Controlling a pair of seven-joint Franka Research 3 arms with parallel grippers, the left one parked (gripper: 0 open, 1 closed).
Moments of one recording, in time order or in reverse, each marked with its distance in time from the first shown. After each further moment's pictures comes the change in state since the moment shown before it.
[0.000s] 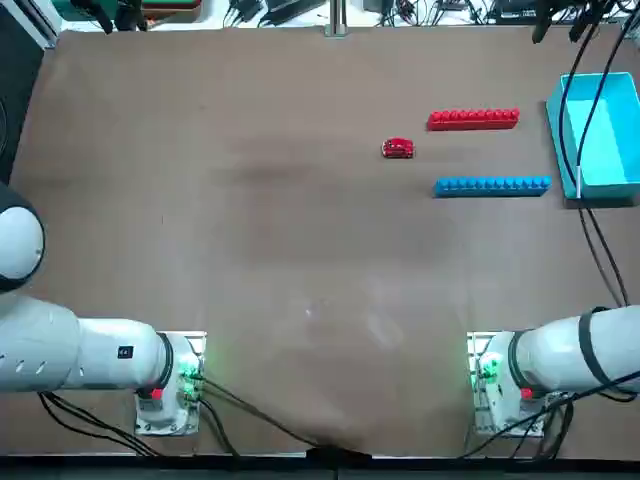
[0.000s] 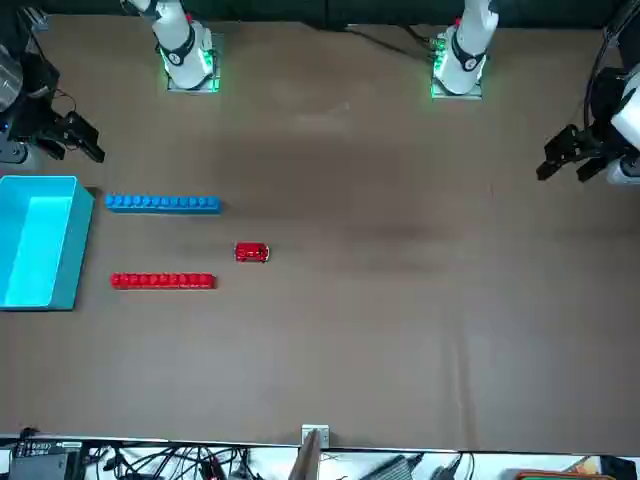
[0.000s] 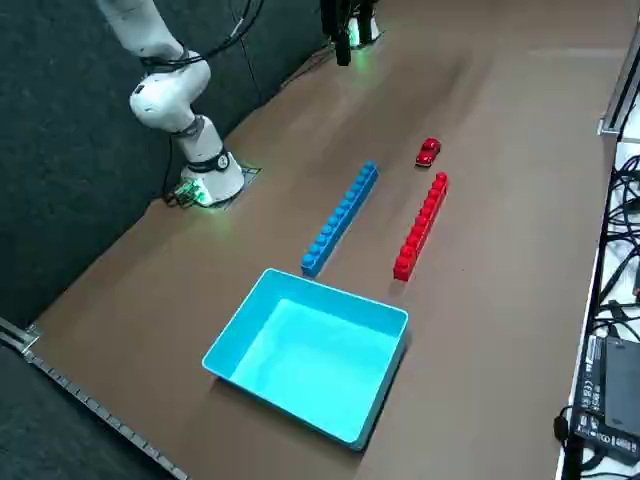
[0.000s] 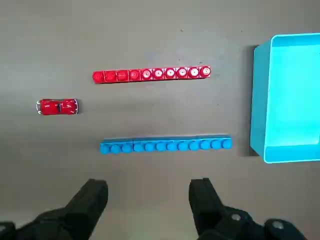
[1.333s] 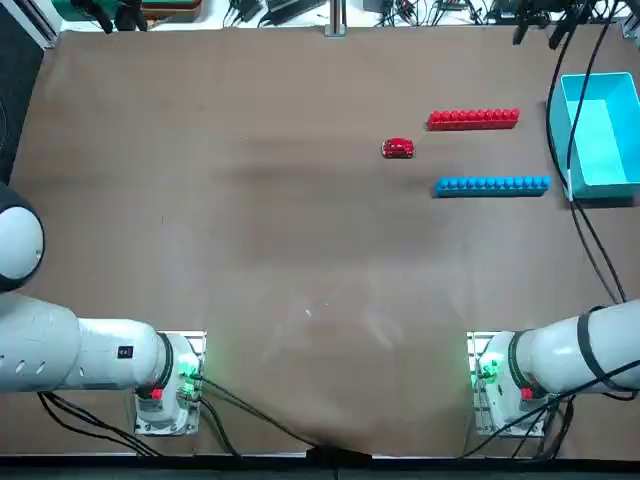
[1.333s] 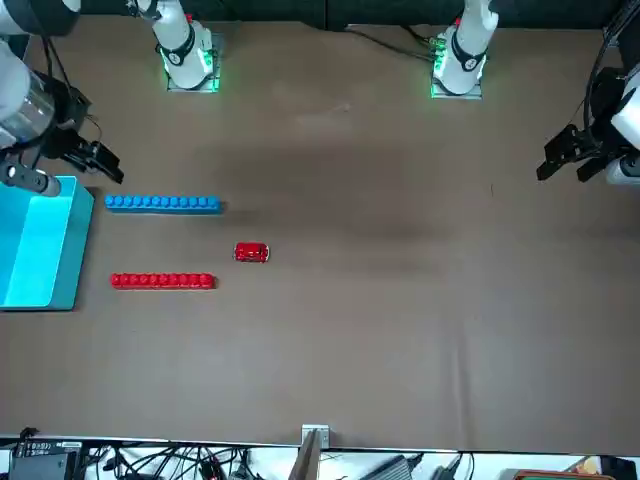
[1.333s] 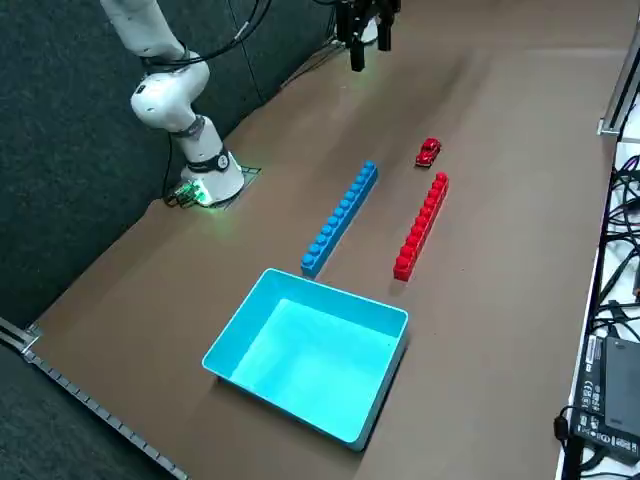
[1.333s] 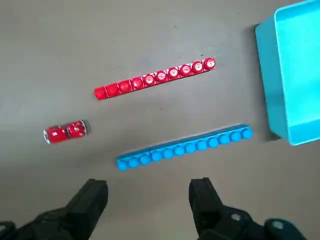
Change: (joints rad) arm 0.054 0.060 0.002 0.002 0.003 0.047 0.256
